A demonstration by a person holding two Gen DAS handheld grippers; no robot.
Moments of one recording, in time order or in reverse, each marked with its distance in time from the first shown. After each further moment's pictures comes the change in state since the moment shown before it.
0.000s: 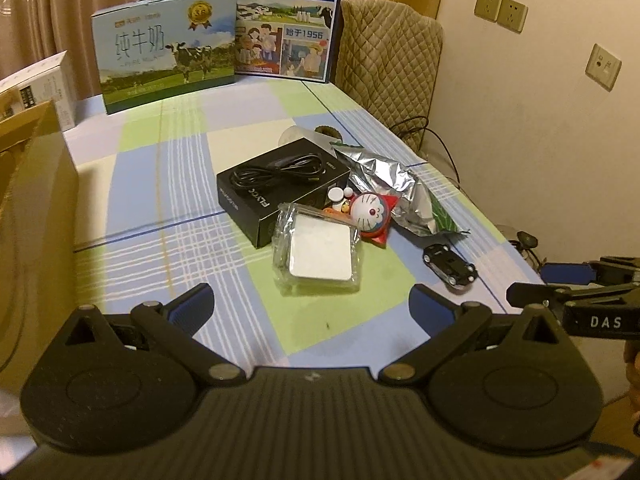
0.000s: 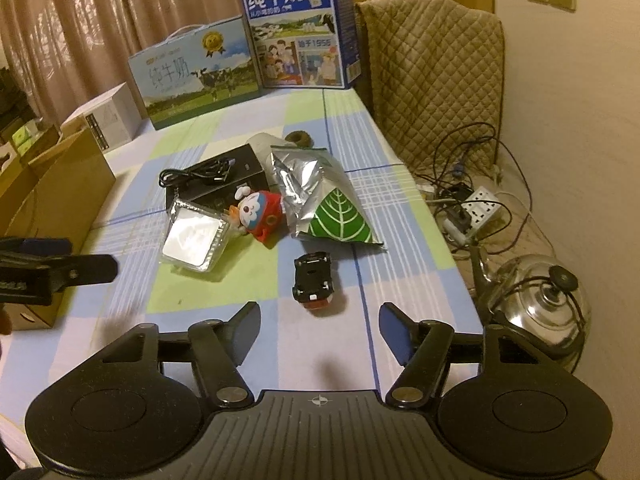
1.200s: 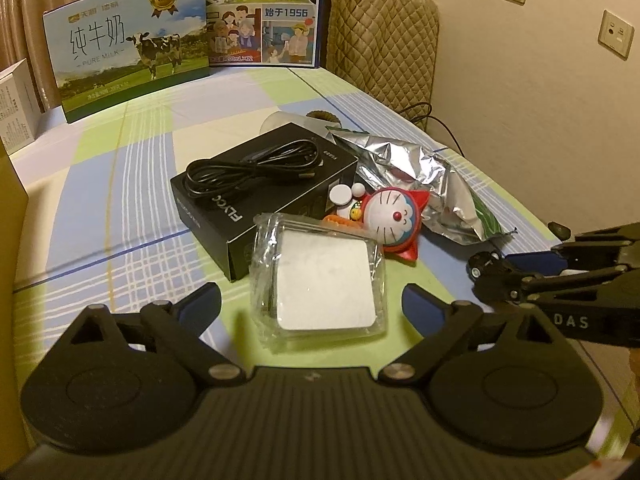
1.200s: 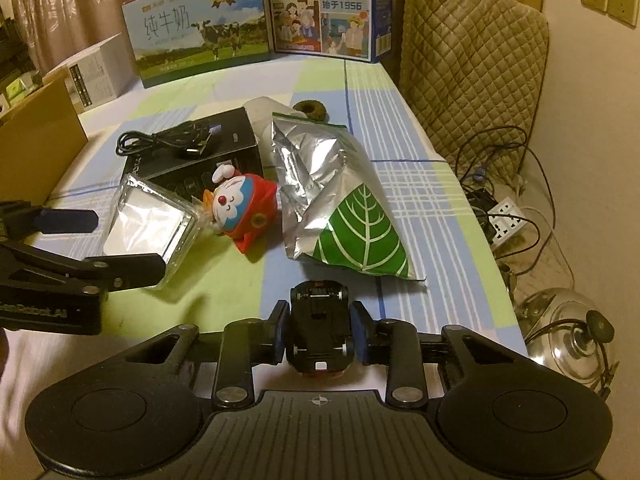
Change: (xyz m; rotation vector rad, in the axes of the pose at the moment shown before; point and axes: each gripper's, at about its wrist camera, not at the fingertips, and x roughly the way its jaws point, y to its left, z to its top) left arm 0.091 -0.004 0.005 0.069 -0.008 0.000; right arm 0.102 0.003 0.021 -0.105 0.052 -0.028
